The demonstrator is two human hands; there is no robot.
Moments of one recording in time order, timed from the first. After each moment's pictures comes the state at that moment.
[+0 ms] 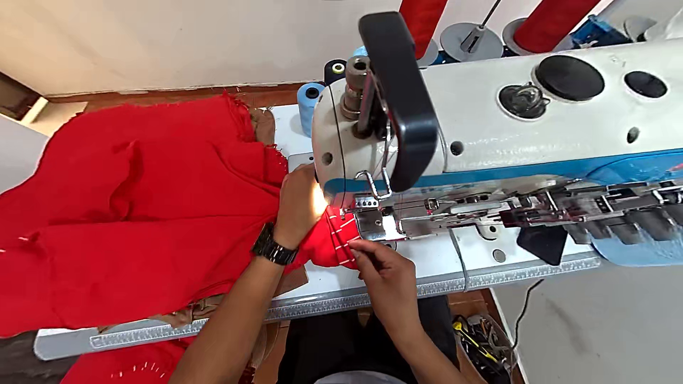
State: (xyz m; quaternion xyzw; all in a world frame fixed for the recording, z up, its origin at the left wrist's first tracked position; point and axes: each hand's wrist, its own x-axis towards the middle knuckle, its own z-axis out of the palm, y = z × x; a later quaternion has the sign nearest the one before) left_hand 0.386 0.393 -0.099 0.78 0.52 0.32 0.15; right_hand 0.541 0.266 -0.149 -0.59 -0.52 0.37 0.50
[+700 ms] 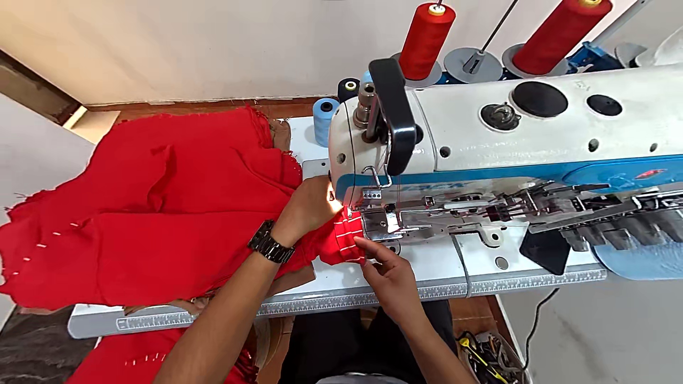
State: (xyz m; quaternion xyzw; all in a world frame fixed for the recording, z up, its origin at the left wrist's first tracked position) left_hand 0.375 0.406 -0.088 0.80 0.51 0.20 0.25; right_hand 0.553 0.263 -0.154 -0.51 -0.48 0.51 0.49
